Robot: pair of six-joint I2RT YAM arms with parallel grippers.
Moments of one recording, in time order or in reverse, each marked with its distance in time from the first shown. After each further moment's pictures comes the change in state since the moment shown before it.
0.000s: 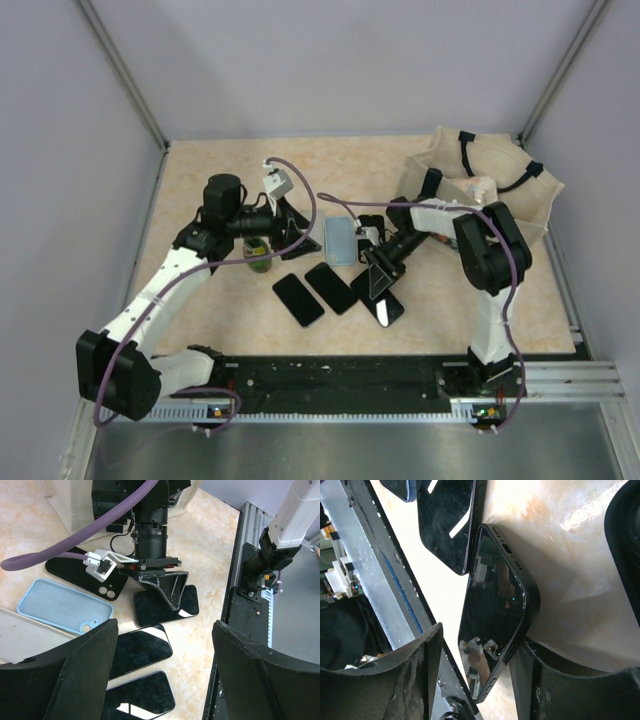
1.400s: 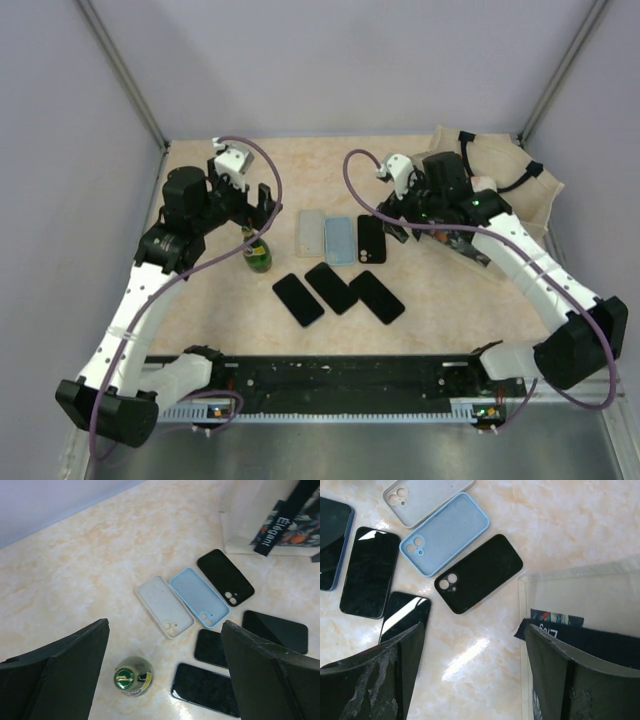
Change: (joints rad) left arm 0.069 -0.136 0.172 -0.232 -0.591 0.064; right arm 0.047 -0.650 0.039 0.285 0.579 0.053
